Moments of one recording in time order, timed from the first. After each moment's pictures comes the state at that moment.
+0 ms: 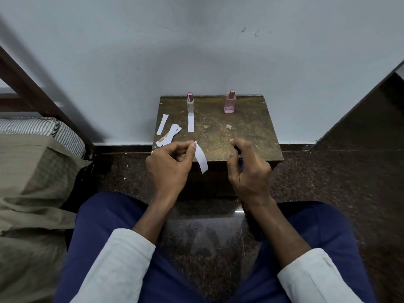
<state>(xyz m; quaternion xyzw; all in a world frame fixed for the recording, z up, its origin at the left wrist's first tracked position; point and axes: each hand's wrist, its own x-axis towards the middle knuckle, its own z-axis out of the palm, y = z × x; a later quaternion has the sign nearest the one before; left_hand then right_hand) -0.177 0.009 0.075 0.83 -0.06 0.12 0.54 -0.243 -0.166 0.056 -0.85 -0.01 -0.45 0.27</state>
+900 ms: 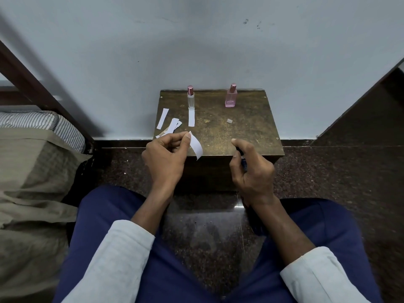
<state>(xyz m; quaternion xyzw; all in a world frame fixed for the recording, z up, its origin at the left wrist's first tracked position) -0.168 0.012 0.072 0.81 -0.01 0.11 0.58 -0.255 -0.170 0.050 -0.86 -0.04 -0.43 0.28</state>
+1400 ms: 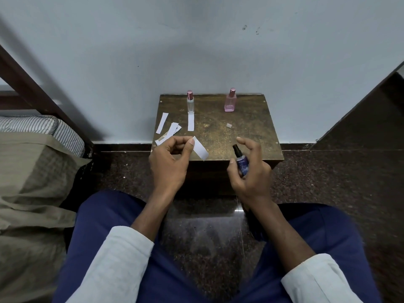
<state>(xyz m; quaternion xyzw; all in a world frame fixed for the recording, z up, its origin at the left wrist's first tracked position) -0.164 0.010 0.063 0.81 -0.06 0.06 0.58 -0.255 -0.171 0.049 -0.86 0.05 -0.32 0.40</state>
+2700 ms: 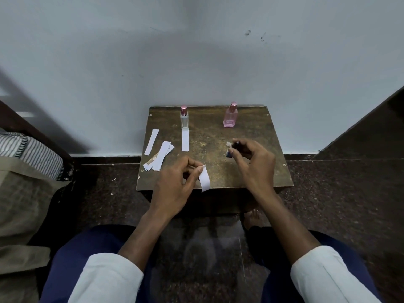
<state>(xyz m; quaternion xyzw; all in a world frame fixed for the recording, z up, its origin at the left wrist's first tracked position) -0.094 -0.015 0.010 0.85 -0.21 -0.03 0.48 -0.131 -0.238 0.006 -0.85 0.16 -0.28 0.41</state>
